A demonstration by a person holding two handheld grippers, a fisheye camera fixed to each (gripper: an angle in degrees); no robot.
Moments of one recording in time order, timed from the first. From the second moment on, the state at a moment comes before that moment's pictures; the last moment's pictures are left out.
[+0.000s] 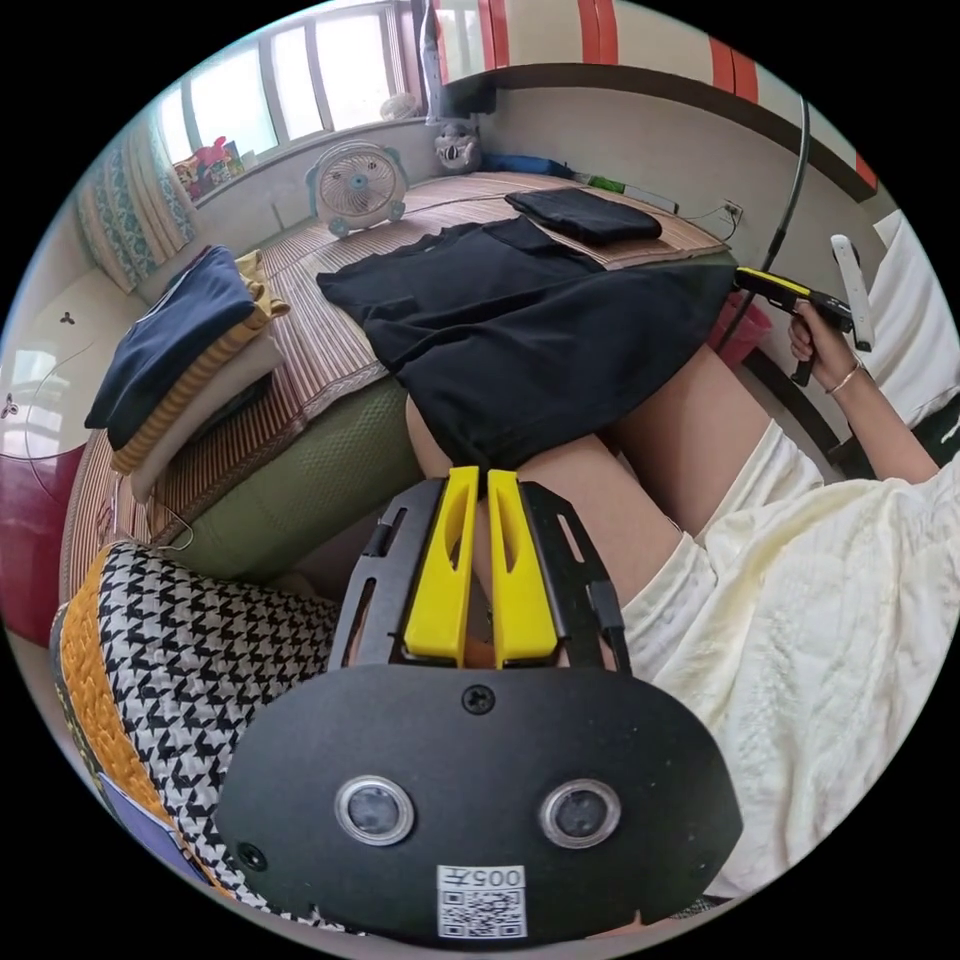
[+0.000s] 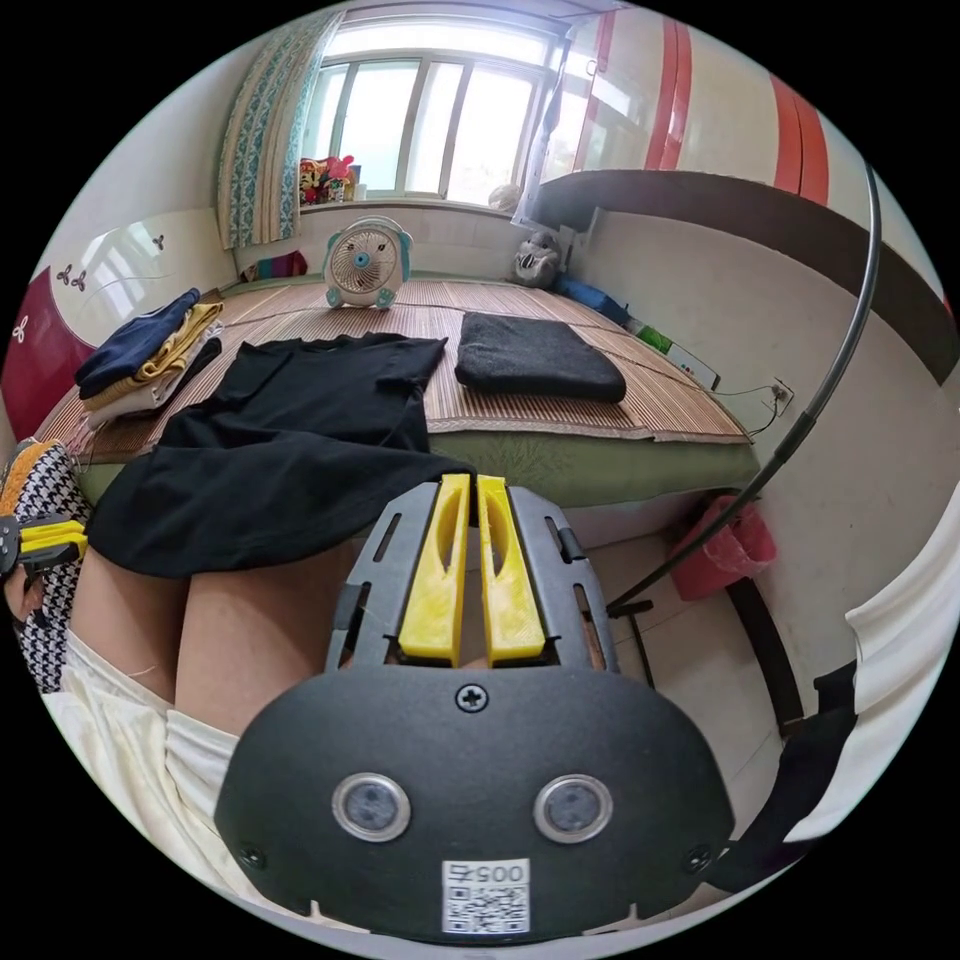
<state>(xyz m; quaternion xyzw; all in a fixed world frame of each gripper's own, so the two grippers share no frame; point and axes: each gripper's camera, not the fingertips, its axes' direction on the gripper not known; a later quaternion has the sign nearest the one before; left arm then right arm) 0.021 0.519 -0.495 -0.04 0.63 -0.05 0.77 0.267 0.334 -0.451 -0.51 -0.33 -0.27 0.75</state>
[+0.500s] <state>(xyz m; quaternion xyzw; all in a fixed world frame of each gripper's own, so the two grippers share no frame) -0.112 0.562 -0.506 0.09 0.56 -0.18 0.80 0.269 0.275 -0.456 -0.44 -0.36 -0.24 0.79</state>
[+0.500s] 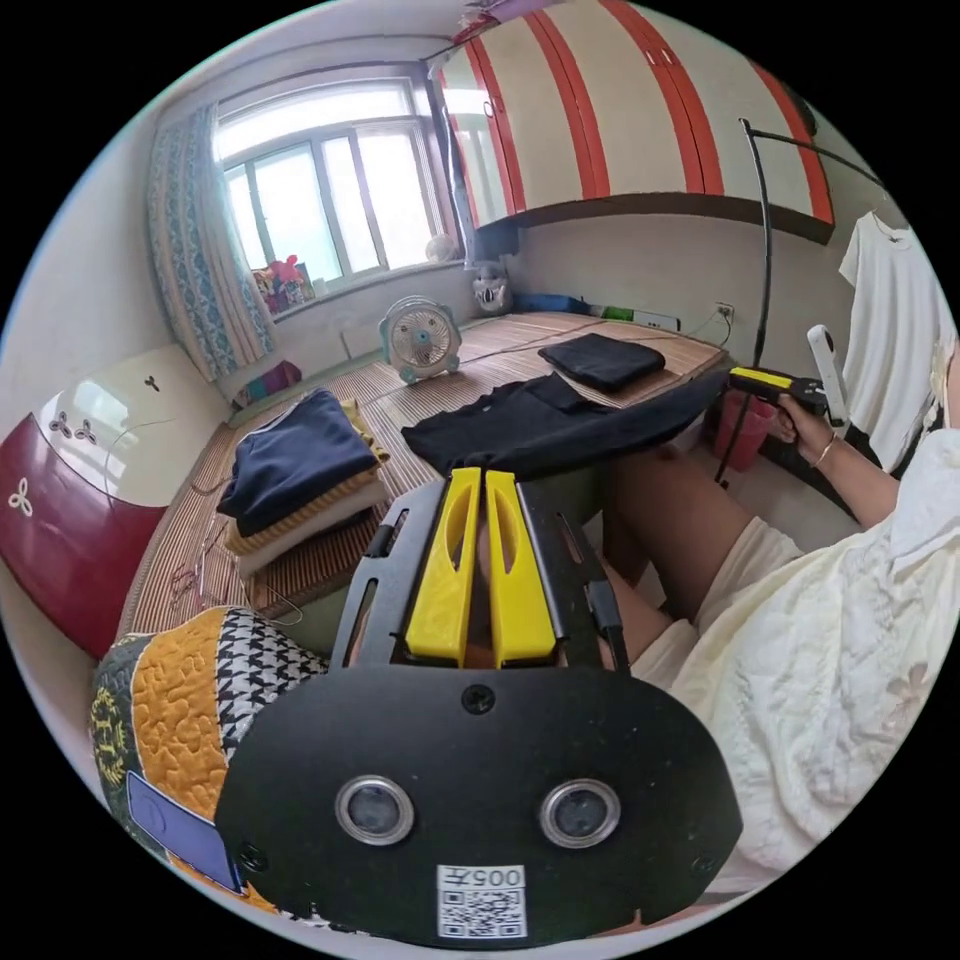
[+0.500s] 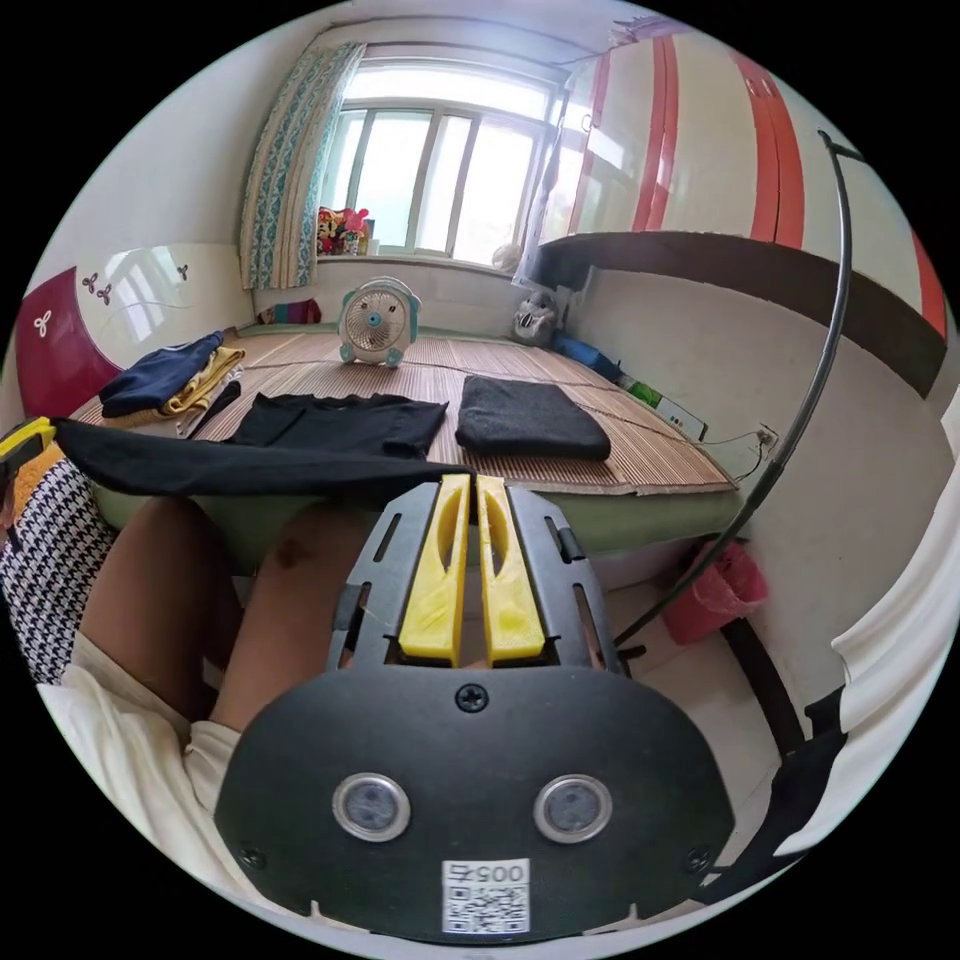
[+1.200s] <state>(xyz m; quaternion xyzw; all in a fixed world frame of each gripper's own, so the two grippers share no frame) -0.080 0.524 -0.421 0.05 0.51 -0.30 0.80 0.165 0.259 -0.391 -0.41 -0.37 -0.23 0.80</state>
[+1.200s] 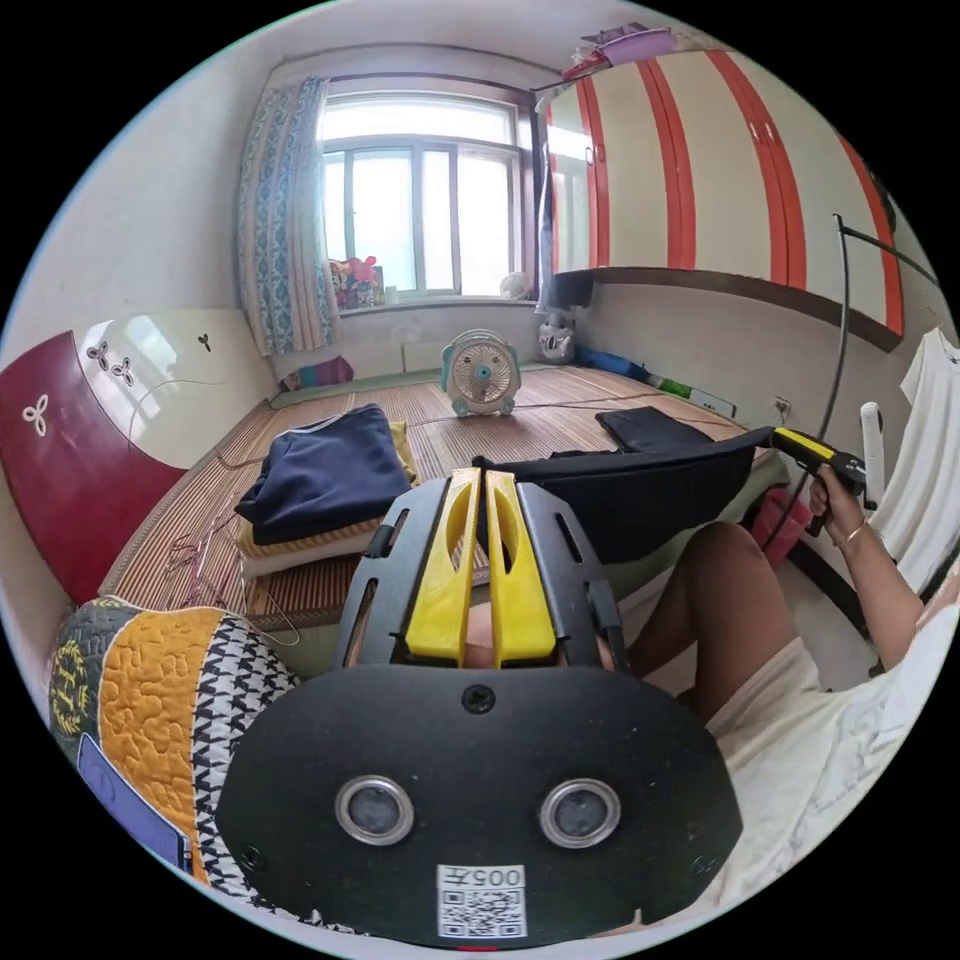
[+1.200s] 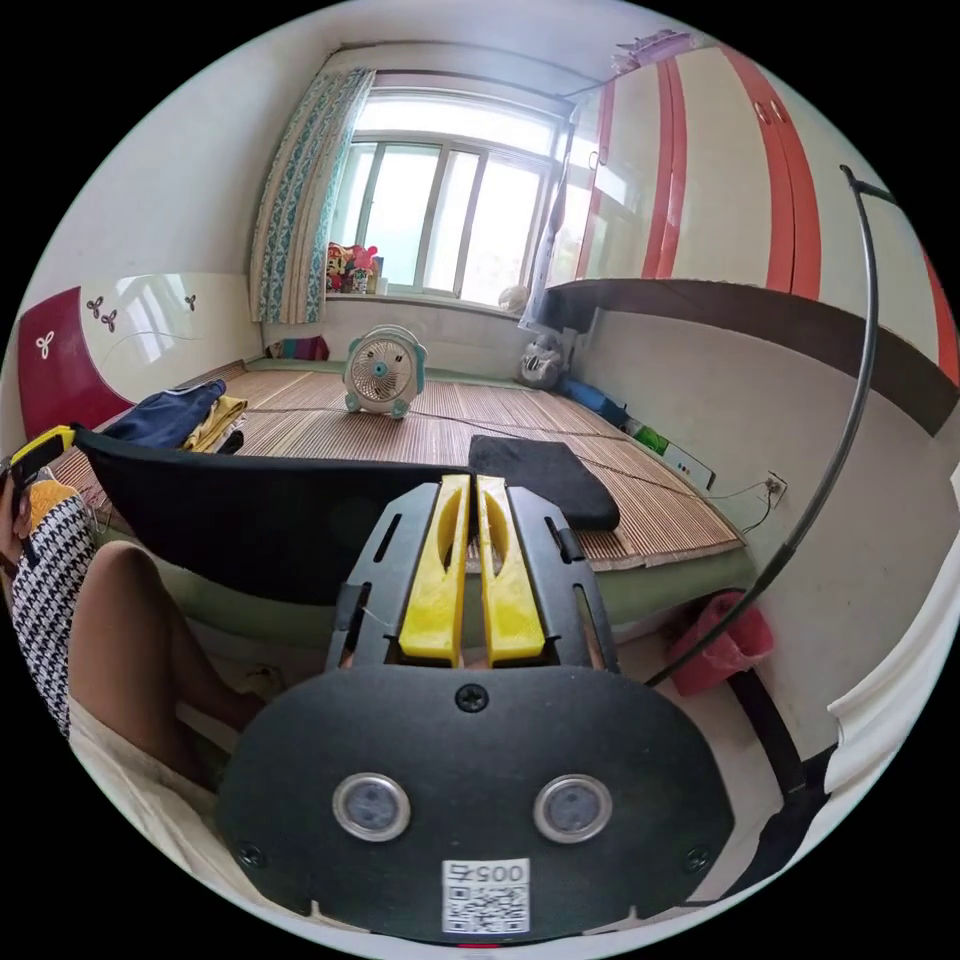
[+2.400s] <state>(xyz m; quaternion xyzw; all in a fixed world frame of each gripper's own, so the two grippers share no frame) 0.278 0.323 -0.119 -0.27 0.54 -0.23 0.76 -0.184 0.564 -0.210 -0.64 -0.26 -0.35 0.63</state>
